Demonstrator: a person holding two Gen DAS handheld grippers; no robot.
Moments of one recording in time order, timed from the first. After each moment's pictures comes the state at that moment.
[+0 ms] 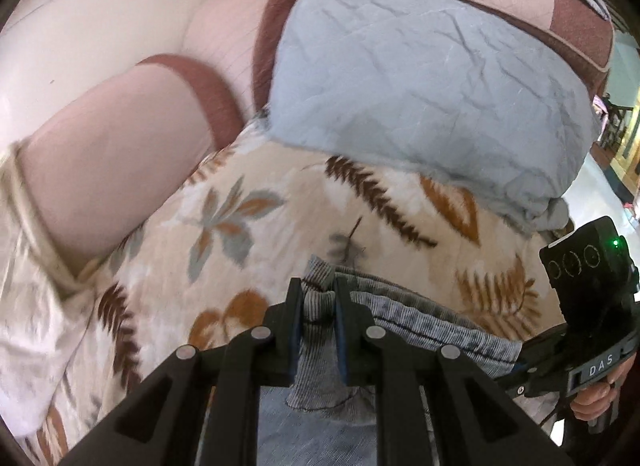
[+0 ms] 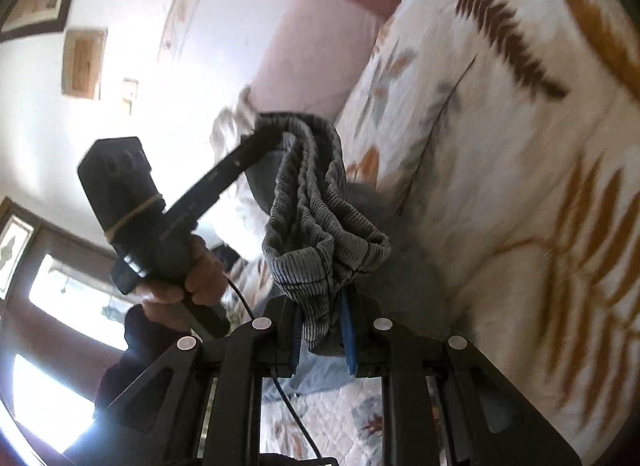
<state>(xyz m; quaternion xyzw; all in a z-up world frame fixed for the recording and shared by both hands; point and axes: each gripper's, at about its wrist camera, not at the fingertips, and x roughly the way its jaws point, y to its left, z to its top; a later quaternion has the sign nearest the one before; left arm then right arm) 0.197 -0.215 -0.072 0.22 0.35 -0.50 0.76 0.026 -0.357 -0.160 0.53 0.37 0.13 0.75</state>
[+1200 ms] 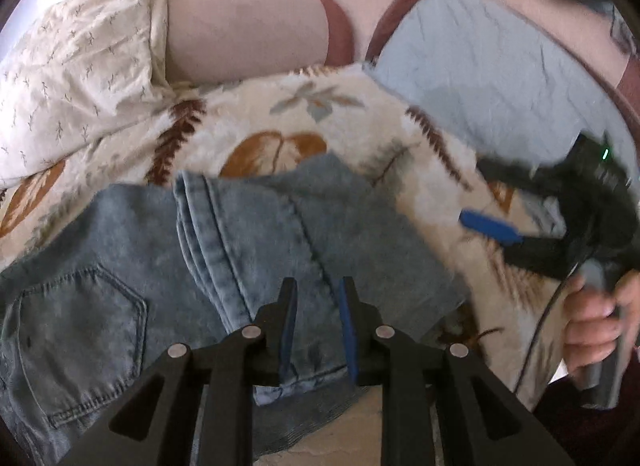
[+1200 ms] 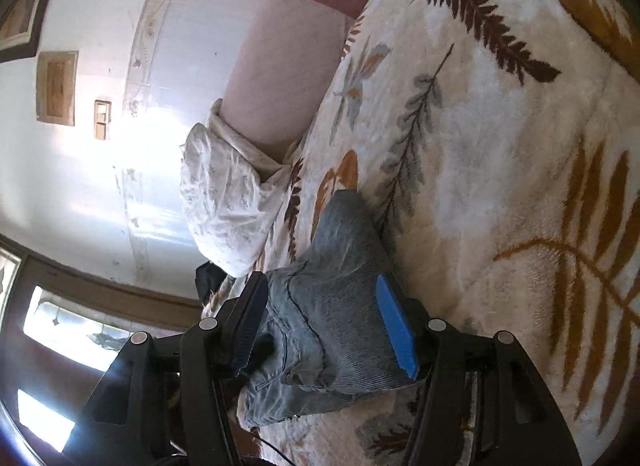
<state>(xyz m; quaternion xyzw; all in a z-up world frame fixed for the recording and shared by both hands) 0.129 -0.103 -0.136 0.07 0.46 -0.34 0.82 0.055 -0.372 -0.178 0.56 0.37 0.08 0.74</state>
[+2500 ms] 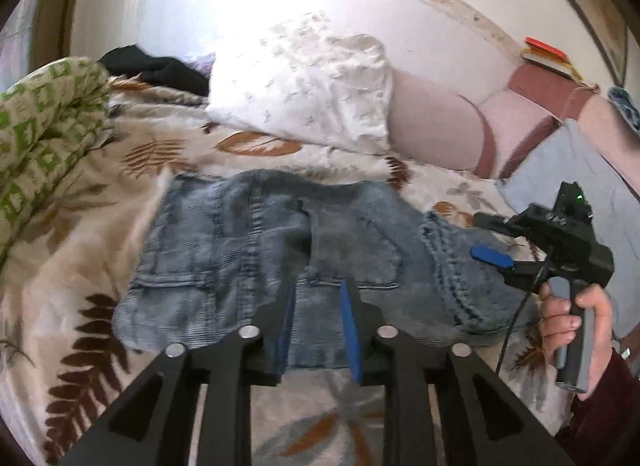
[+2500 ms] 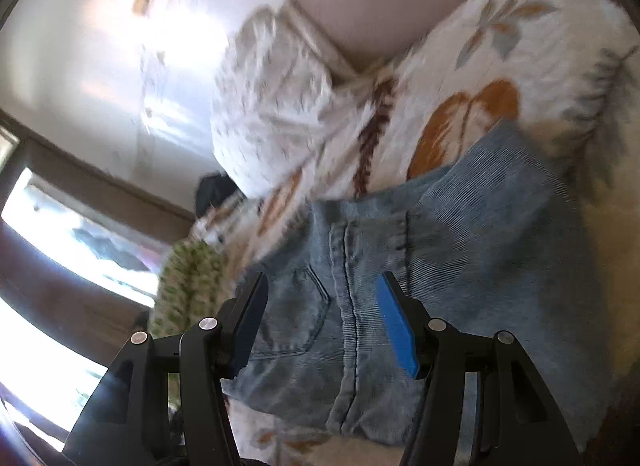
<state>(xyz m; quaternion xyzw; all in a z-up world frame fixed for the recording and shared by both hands) 0.051 0.131 -0.120 -0.09 0.36 -0.11 0.92 0.120 -0.231 -0.161 0.42 0.44 0.21 0.77</state>
